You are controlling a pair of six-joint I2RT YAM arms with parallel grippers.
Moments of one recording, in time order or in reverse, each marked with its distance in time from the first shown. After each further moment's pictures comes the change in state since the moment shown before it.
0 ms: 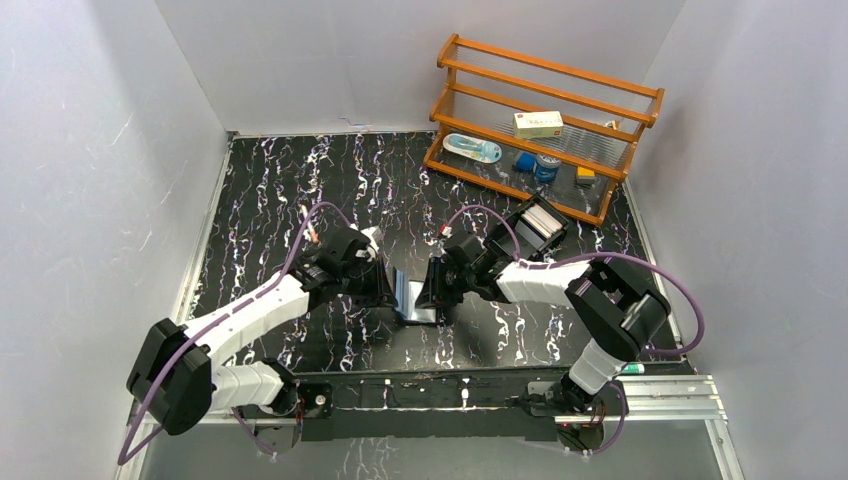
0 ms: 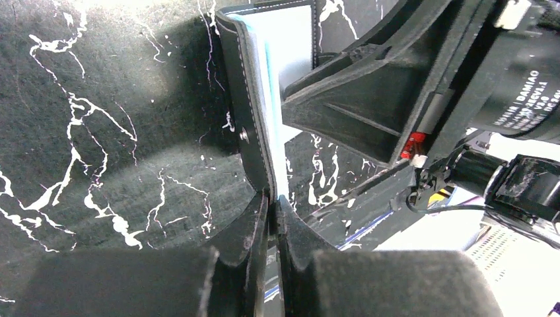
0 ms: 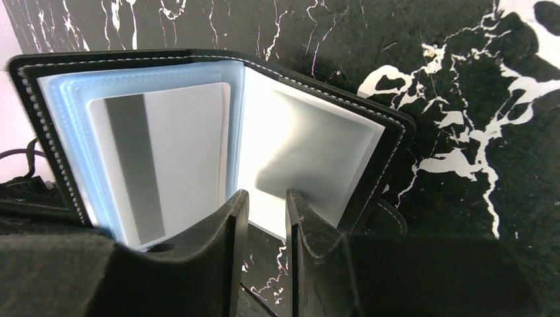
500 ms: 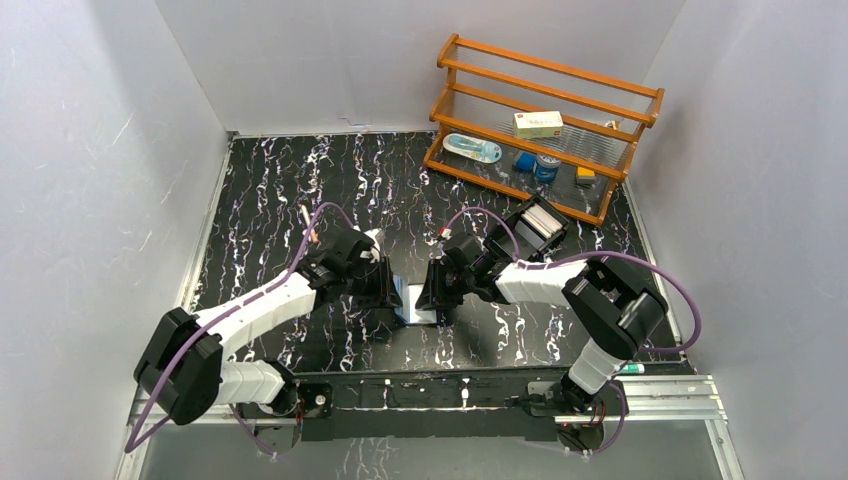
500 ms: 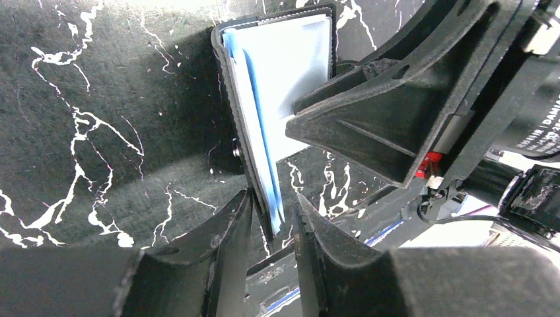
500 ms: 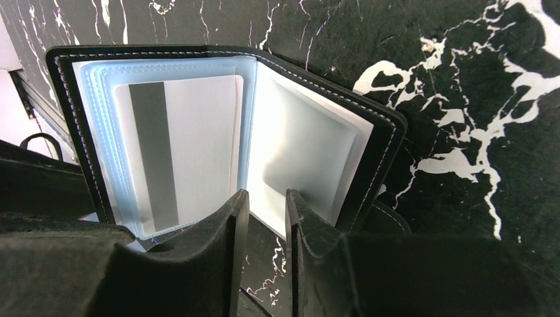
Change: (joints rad) left arm 0.000 0.054 -0.024 0.059 -0.012 0.005; right arm 0.002 0.013 -0.010 0.015 -0.002 0.000
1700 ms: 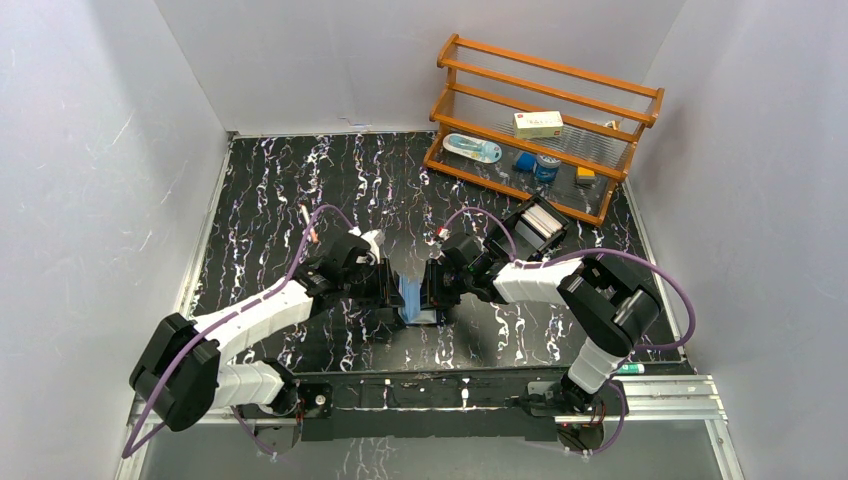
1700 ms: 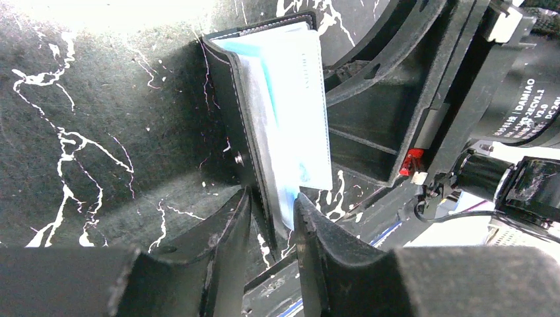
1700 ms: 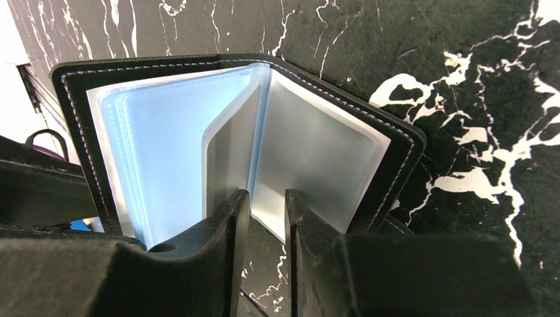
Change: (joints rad) left arm 0.000 -0.026 -0.073 0.127 0.021 0.013; right arm 0.005 0.026 0.002 0.042 -0.021 -0.002
